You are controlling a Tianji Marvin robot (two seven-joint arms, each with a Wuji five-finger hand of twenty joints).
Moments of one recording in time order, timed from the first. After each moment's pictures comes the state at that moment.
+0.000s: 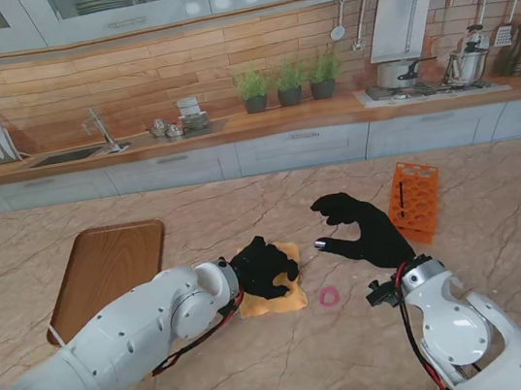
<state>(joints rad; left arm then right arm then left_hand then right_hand) 0.85 -1.18 -0.34 -1.06 0.73 -0.22 0.02 -1.68 -1.15 1.32 -1.66 -0.34 -0.31 -0.15 0.63 -0.34 0.70 -0.08 0.46 0.08 0.72 0.54 0.56 0.20 0.45 0.56 0.33 0.24 0.50 0.61 -0.07 0.29 0.92 0.64 0.39 -0.61 0.64 -0.07 0.40 -0.16 0.68 0.51 0.58 0.14 0.56 0.34 0.62 0.11 0.43 0.51 0.24 0.23 0.61 0.71</state>
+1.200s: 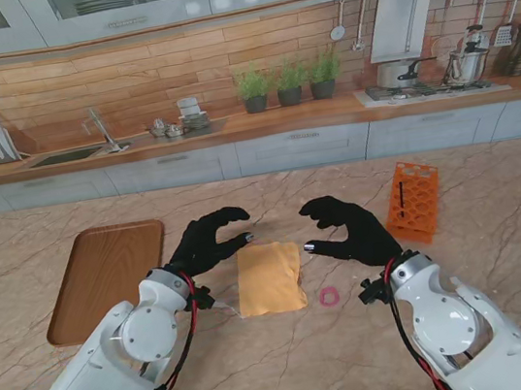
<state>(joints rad) 1.32 -1.17 -1.01 -1.37 0.40 -0.19 0.14 -1.61 -1.15 1.27 -1.61 -0.36 -0.28 -0.11 0.59 -0.31 0.52 -0.08 0.41 0.07 0.59 0.49 0.52 0.19 0.35 0.46 0.33 0.24 0.43 0.58 -0.05 0.30 0.82 0.59 0.39 -0.61 0.64 -0.07 0.40 -0.16 0.68 0.51 0.58 0.14 0.56 0.34 0.62 0.11 0.43 0.51 0.24 0.23 0.61 0.71</state>
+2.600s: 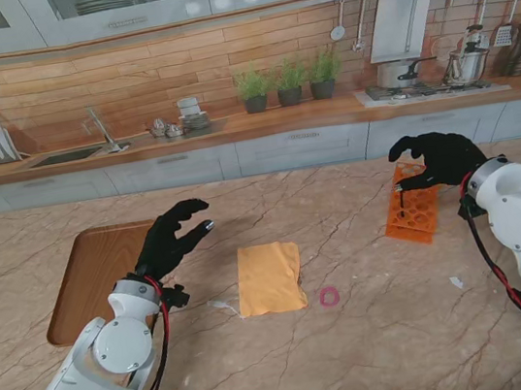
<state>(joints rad) 1.42 -1.19 -1.18 -1.40 0.28 -0.28 0.23 -1.34 -1.03 1.53 -1.45 -0.90 -0.22 0.21 0.59 -0.31 0.45 -0.08 0.46 0.07 0.55 0.49 0.54 0.21 0.31 0.46 0.34 0.26 0.40 0.57 -0.01 0.31 0.77 0.56 0.43 -0.62 0.64 -0.07 0.38 -0.31 0.72 0.51 0.58 0.14 0.65 0.36 0.65 0.10 0.62 0.59 0.29 0.21 0.77 0.71</state>
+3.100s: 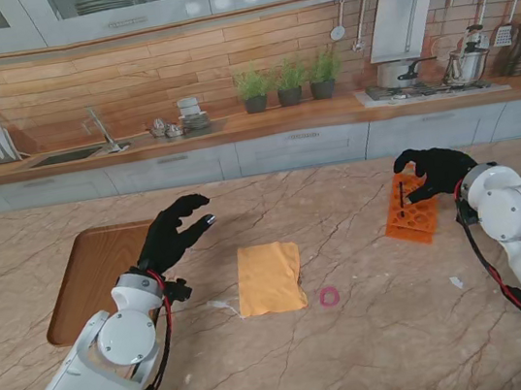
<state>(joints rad) 1.39 -1.20 -1.16 -1.37 0.27 -0.26 0.24 -1.24 -1.01 1.42 -1.28 -0.85 -0.11 0.29 0.59 -0.31 0.45 -0.08 0.46 0.07 0.55 0.49 0.55 0.21 0.31 0.47 0.34 0.26 0.41 0.57 -0.01 0.32 0.78 0.56 0.60 -0.72 0.73 -0.08 0.25 -0.28 0.77 0.50 0.54 0.10 0.74 0.40 0.67 0.05 0.80 0.68 0.33 0.17 0.88 0.71</state>
